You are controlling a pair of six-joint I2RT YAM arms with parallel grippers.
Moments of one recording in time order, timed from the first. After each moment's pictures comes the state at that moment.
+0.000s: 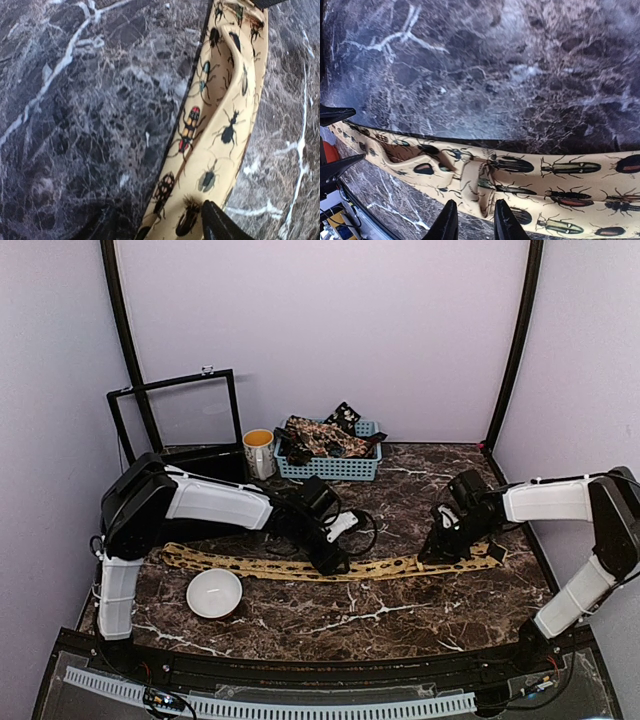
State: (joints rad) left arm -0.91 2.12 1.47 -0.35 0.25 0.09; right arm 0.39 1.52 0.79 -0.48 -0.40 0.50
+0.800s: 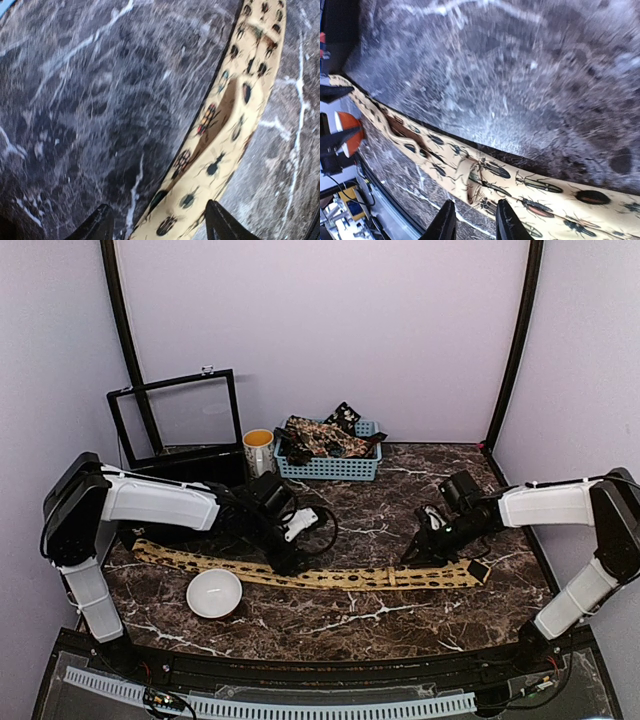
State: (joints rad) left arm -0.84 1.80 1.11 -0.37 0.15 0.15; right arm 0.48 1.53 0.77 -0.41 -0.54 0.53
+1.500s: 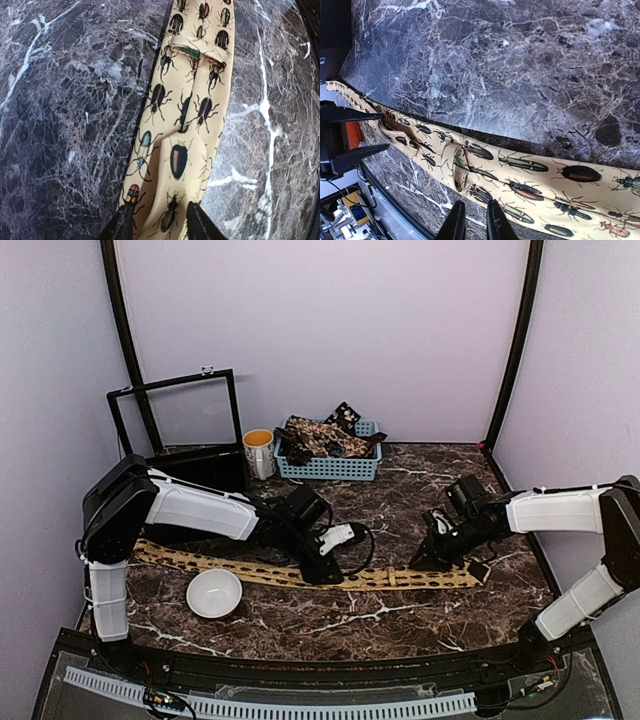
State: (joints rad) left arm -0.94 2.01 1.29 -0.28 0.32 0.21; right arm 0.46 1.45 0.72 -0.42 -0.52 0.57
